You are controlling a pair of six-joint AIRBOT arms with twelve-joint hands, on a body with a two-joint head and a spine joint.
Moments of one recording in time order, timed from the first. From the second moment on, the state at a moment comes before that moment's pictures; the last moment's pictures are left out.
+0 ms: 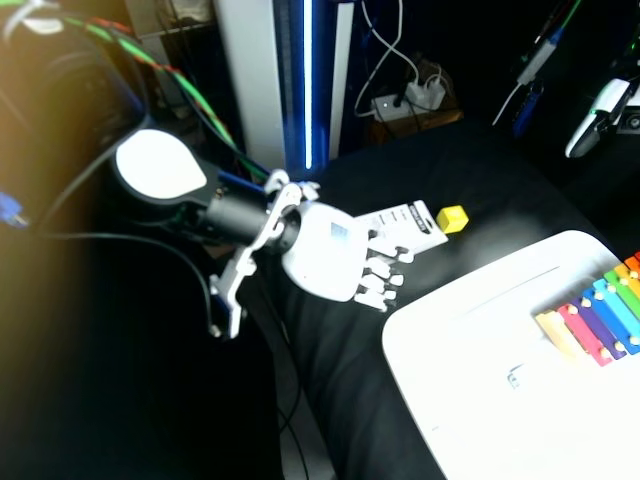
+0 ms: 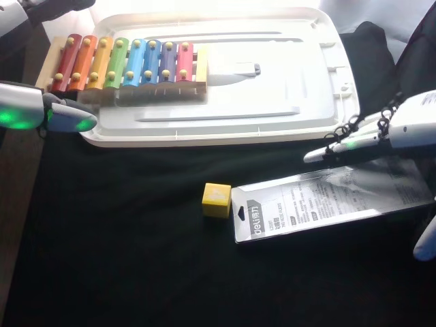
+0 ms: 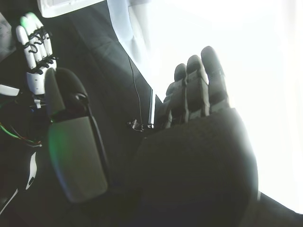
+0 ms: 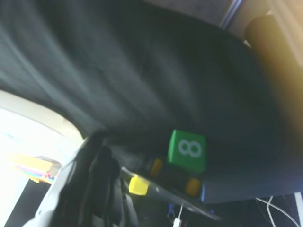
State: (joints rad) left arm 0.76 -0.78 1.12 0.02 -0.79 0.84; right arm -0.60 -1.00 1.40 -1.55 0.67 0.62
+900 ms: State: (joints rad) left arm 0.82 -0.78 1.12 -0.02 -0.82 0.84; right arm -0.60 -1.04 1.43 -1.50 0.66 0.63
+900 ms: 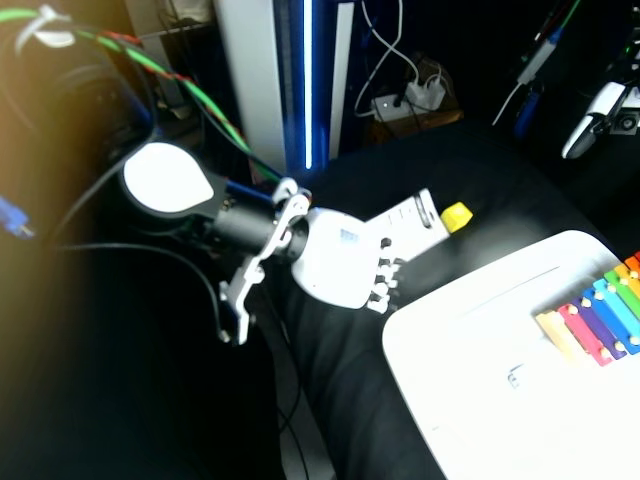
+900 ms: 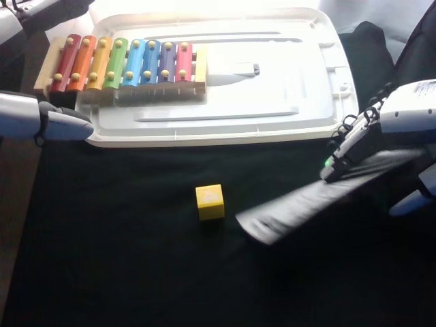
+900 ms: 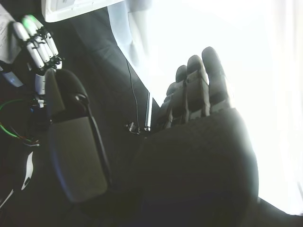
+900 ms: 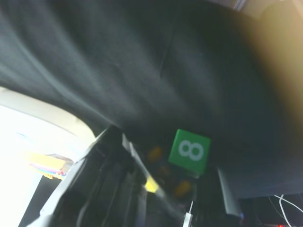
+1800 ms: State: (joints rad) left arm 0.83 -0.79 1.12 -0.03 -0.83 0.84; right arm -0.60 -1.04 1.44 -1.47 0.66 0.63
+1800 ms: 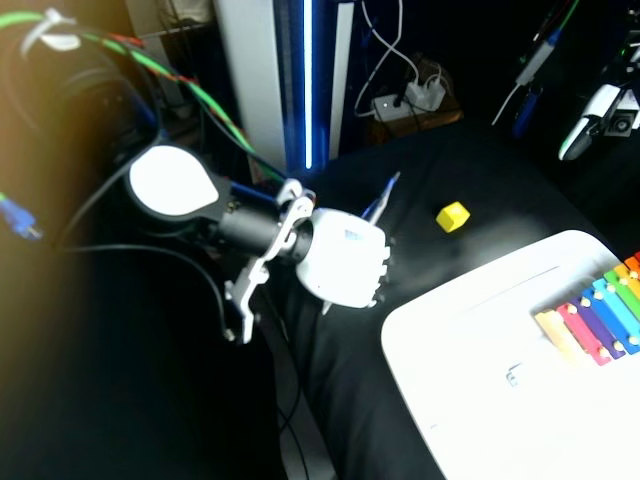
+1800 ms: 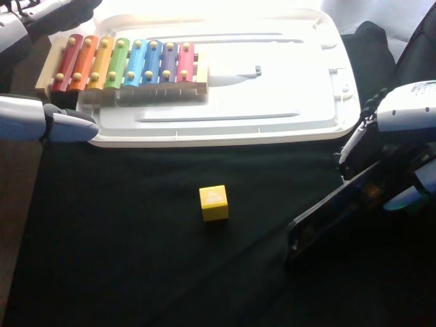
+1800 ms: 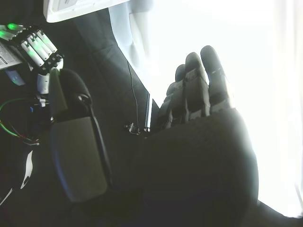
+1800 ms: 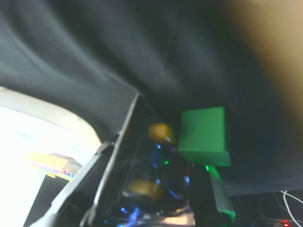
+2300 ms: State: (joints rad) left arm 0.83 -0.79 1.12 -0.03 -0.83 0.84; right arm -0.58 -1.01 1.43 -1.36 0.65 0.53
